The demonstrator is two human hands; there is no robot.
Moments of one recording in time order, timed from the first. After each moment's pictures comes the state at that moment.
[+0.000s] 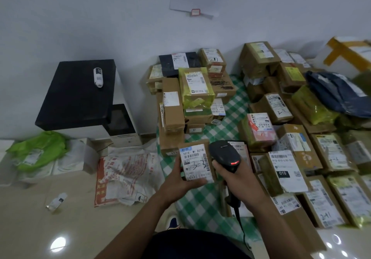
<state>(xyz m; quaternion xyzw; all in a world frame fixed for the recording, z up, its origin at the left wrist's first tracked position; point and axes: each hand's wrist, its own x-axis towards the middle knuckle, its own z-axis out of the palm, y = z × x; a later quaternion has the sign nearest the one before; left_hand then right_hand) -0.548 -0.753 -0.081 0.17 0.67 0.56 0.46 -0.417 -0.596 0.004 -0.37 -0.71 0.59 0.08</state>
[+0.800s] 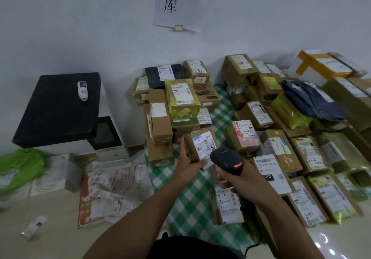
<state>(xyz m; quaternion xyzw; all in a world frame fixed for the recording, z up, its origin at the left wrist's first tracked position) -0.557 -0.661 -0.052 0.14 0.70 0.57 0.41 -0.399 -0.569 0.048 -0.39 -0.74 0.55 0.02</state>
